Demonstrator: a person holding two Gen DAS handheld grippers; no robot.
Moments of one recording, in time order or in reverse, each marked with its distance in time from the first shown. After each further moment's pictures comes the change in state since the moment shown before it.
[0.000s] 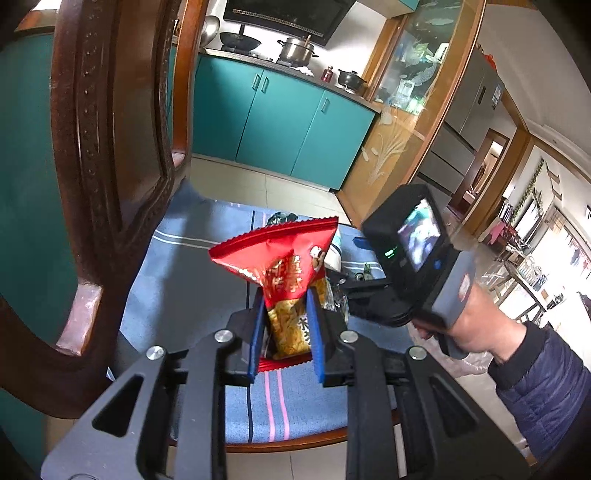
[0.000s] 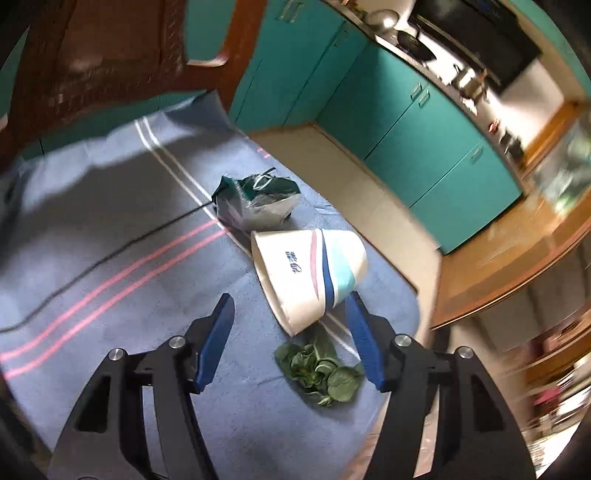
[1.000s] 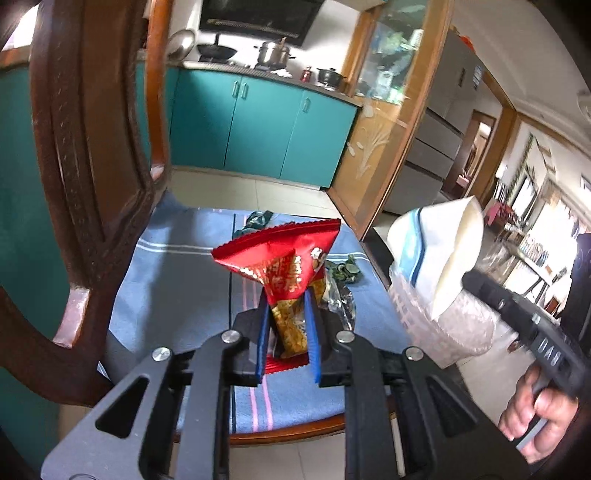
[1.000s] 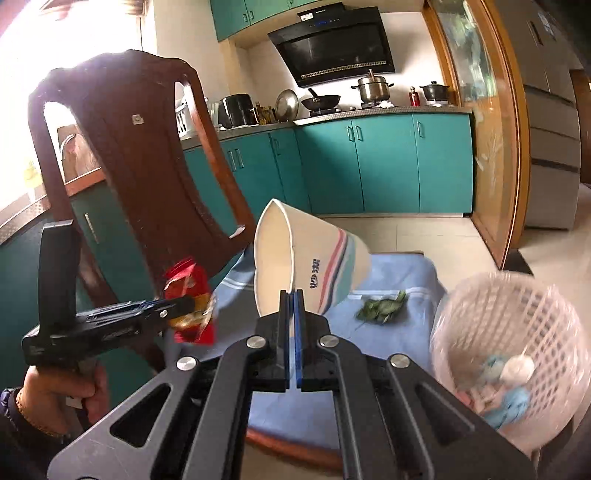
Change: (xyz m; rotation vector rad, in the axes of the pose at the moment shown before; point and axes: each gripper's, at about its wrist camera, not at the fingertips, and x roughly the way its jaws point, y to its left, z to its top) left arm -0.010 -0.041 -0.020 0.126 -0.022 0.010; right arm -0.202 -0.022 -0.117 0.721 -0.438 0.263
